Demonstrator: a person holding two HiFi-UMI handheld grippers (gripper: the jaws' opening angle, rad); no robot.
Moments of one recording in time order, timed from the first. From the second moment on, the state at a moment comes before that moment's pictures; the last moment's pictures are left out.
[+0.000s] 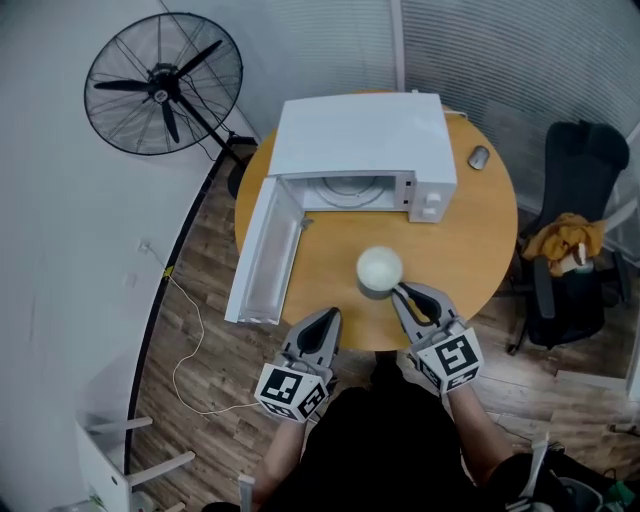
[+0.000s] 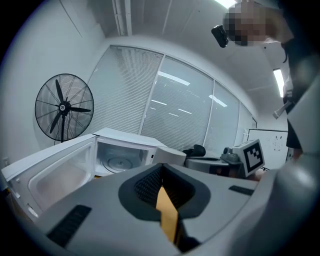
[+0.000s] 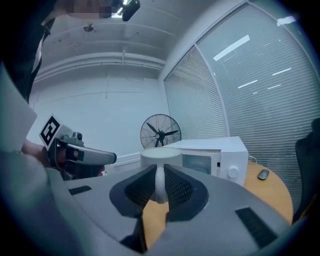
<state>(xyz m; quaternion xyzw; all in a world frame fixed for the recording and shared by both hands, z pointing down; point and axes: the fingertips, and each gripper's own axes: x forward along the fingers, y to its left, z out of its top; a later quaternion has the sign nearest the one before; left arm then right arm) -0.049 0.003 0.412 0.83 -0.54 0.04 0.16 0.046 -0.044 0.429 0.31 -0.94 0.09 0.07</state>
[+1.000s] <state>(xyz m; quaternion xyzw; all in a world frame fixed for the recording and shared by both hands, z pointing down) -0.090 -0.076 0.427 0.83 -0.53 0.04 0.17 0.007 -0.119 0.468 0.36 -0.92 0.09 0.09</state>
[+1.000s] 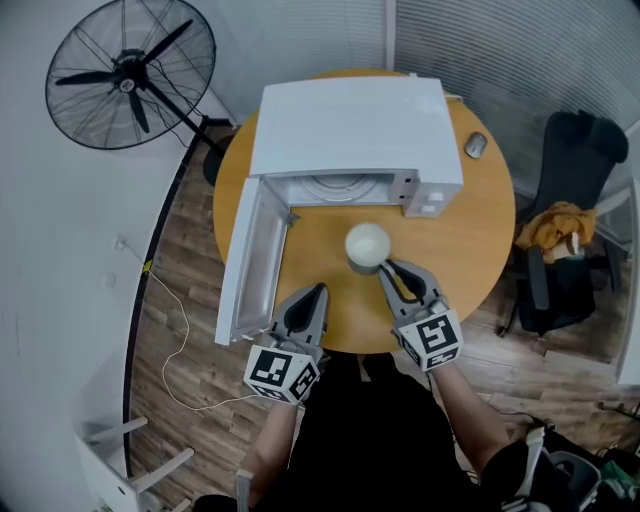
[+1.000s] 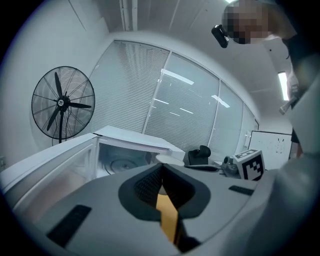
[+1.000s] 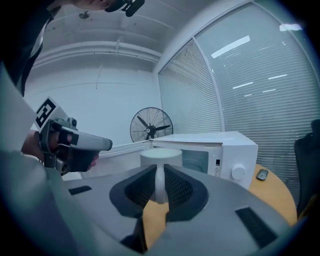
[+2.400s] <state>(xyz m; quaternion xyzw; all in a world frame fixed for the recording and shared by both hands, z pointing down) -0.118 -0.183 0.460 0.86 -0.47 0.07 0.18 -0.052 -0.277 0.562 0.45 -0.88 0.08 0.12</state>
